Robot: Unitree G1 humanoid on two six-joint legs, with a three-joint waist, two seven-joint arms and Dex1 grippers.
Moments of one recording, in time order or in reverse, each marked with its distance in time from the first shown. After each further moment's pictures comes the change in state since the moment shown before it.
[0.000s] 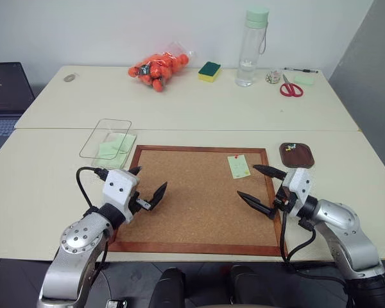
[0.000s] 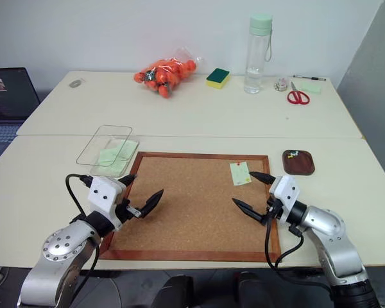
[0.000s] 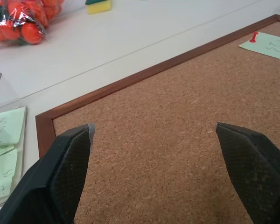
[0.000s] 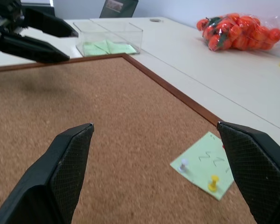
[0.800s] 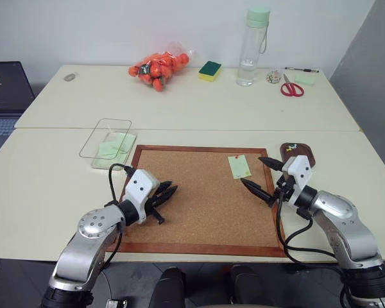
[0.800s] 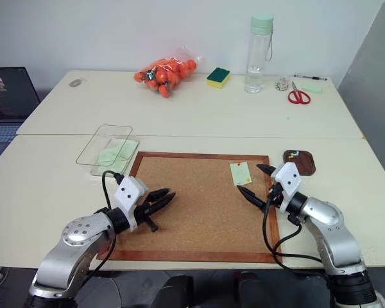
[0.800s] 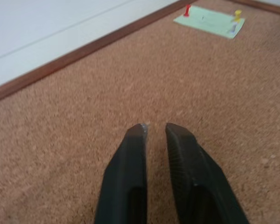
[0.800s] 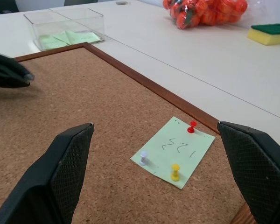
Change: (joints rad) left arm -0.105 0.058 -0.150 0.158 0.001 0.017 -0.159; right arm -0.097 0.018 -0.032 0.037 -0.006 0.189 -0.112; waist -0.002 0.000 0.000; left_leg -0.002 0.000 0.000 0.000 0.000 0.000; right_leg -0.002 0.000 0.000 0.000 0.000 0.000
